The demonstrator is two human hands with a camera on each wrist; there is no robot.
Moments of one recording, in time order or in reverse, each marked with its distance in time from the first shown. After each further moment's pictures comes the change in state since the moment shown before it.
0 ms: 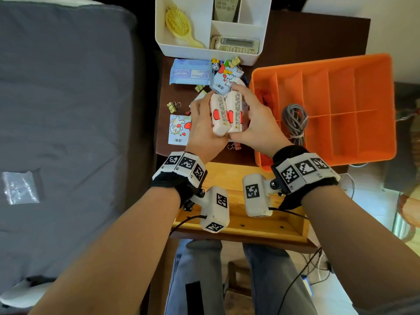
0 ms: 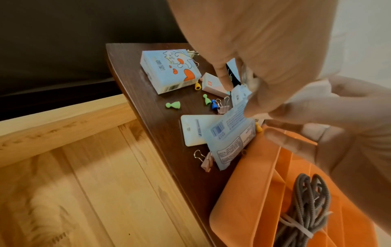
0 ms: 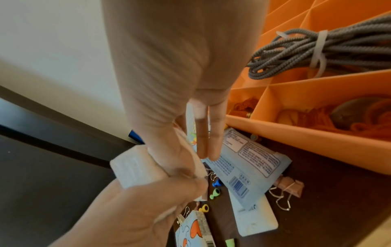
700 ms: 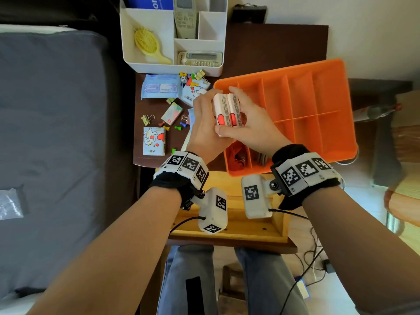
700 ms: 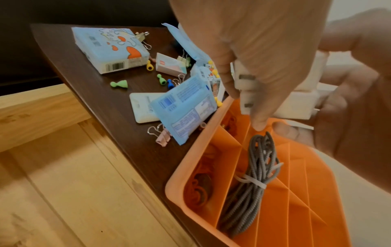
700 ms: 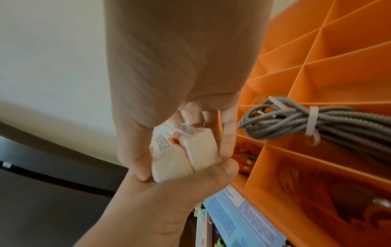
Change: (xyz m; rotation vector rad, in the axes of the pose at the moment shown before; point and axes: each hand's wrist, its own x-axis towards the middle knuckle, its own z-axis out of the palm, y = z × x) left_hand 0.013 0.058 0.058 0.017 0.104 0.263; right_hand -0.019 0.011 -0.072 -0.007 -0.042 0.132
